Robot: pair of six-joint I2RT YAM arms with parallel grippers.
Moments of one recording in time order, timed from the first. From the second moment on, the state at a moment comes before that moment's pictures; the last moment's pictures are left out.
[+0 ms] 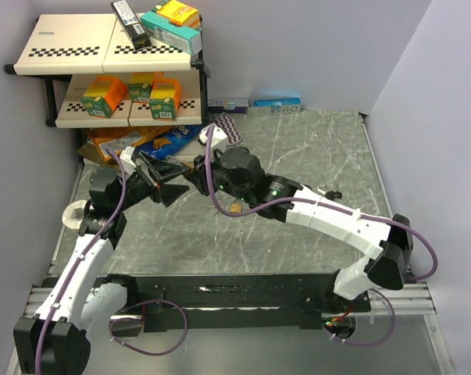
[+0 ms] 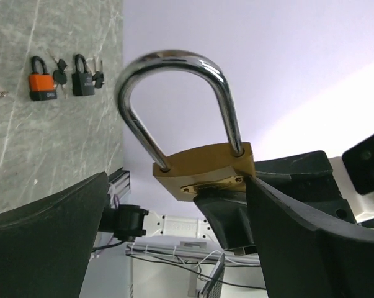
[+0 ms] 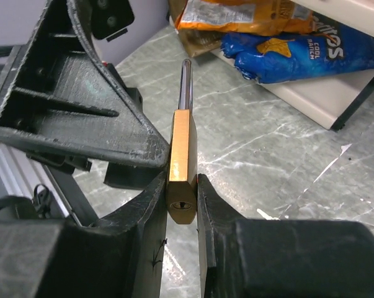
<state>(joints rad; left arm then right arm) -0.12 0.84 0.63 0.10 0.75 -1.43 1.05 1.48 1.40 -0.17 0.14 0.24</state>
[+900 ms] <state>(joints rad) -0.16 0.86 0.66 0.13 0.66 -1.49 1.10 1.52 1.41 -0.14 0.27 0.24</state>
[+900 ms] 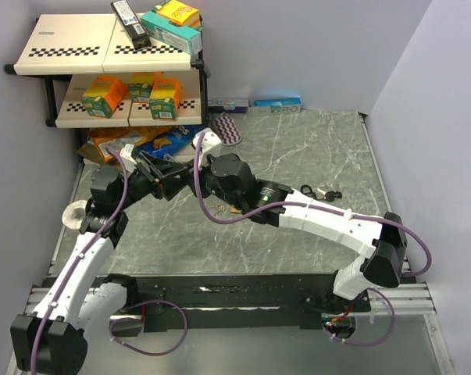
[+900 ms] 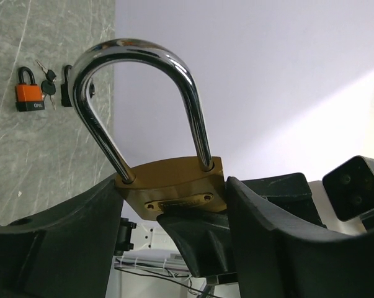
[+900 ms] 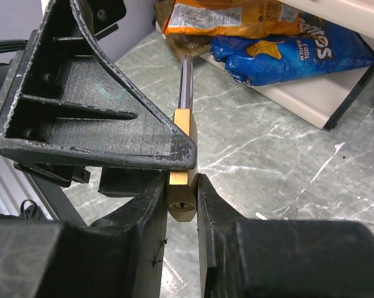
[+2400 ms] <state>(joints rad) -0.42 1.65 1.08 -0.62 0.03 -0.53 0.55 0.94 0.84 -0.30 -0.15 0.26</state>
